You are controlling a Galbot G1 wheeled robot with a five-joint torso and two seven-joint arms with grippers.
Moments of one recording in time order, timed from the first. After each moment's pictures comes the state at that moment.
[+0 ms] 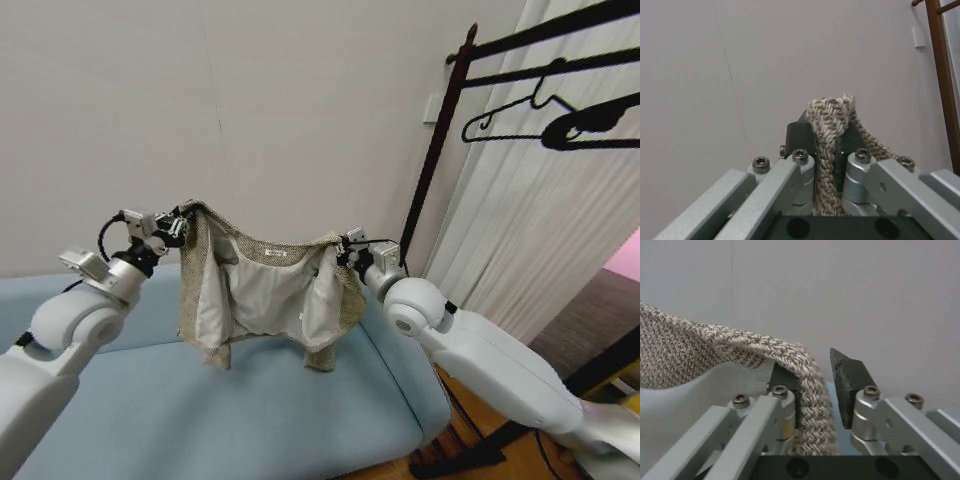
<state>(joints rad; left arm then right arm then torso) 0.77 -0.51 -0.54 -2.01 -0.93 0.09 0.02 -0.22 0.81 -0.25 2.04 1.02 -0.52 0.52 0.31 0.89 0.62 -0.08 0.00</state>
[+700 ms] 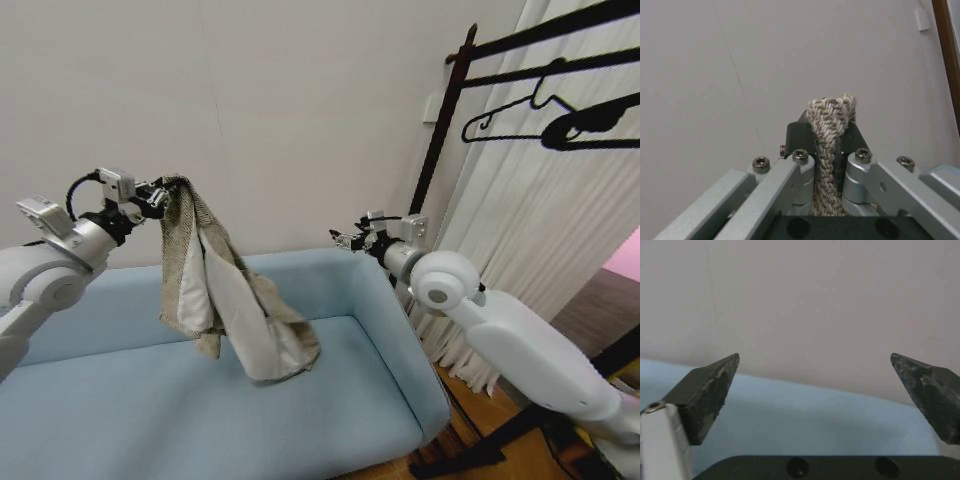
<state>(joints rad) 0.67 -0.34 -0.51 -1.95 -1.03 0.11 0.06 -0.14 0.75 -0.16 2.04 1.25 -0.59 0.54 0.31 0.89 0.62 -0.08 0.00</state>
